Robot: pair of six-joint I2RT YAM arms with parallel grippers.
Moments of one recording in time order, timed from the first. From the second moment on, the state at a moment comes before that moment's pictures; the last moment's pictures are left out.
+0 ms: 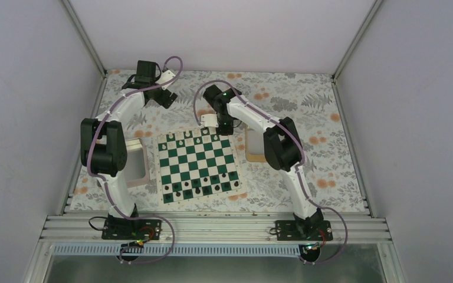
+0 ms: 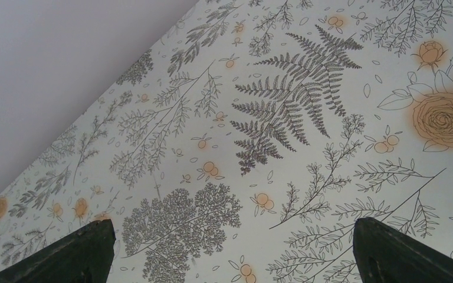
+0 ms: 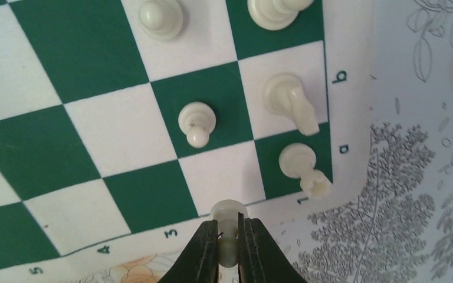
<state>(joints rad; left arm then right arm) -0.12 1.91 1.53 -0.42 0.10 0.58 0.68 2.31 2.05 -1.16 0.08 -0.90</state>
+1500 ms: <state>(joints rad) -0.12 1.90 1.51 -0.41 0.10 0.59 0.59 2.21 1.90 -1.15 0.04 -0.87</state>
